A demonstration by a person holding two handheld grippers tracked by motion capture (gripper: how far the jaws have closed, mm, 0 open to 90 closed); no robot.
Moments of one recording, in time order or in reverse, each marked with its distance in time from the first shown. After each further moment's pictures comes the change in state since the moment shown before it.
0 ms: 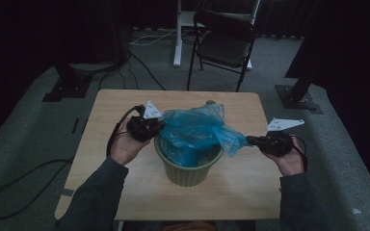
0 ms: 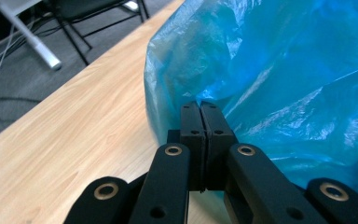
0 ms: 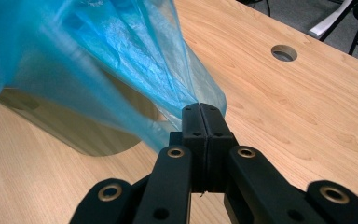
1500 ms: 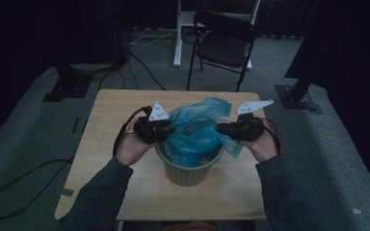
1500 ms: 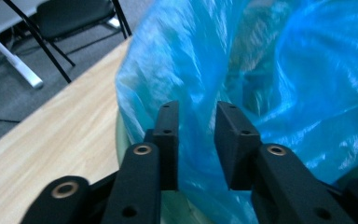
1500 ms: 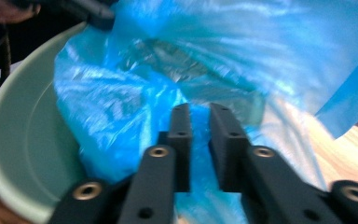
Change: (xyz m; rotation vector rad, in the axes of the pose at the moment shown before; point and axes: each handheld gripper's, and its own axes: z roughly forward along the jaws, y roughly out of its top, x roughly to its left) left arm -0.021 0.017 0.004 -0.057 -0.057 0.074; right arm 0.038 0.078 0.041 -0.018 0.183 -0.046
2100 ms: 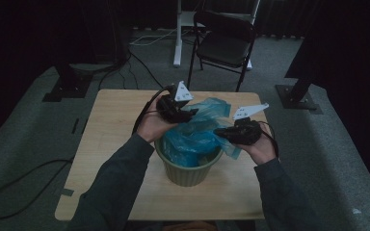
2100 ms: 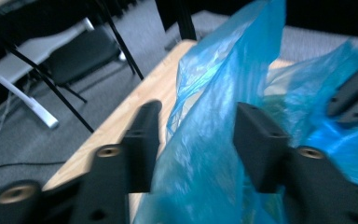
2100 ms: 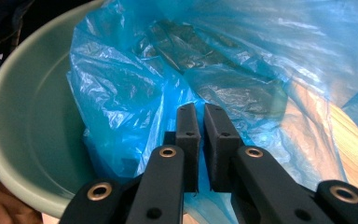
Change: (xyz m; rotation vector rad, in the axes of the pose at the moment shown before) left arm 0.007 0.068 0.047 -0.005 0.018 0.115; right arm 0.006 -0.005 0.008 0.029 0.010 -0.040
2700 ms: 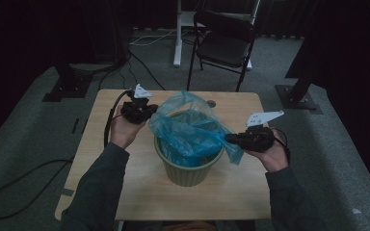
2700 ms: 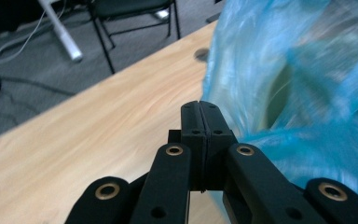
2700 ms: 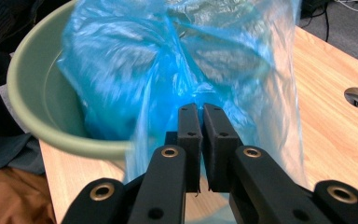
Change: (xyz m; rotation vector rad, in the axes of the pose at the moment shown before) left arm 0.055 -0.094 -0.036 0.054 0.116 -0.328; right arm 0.003 -0.025 -0.028 -0.018 -0.011 0.019
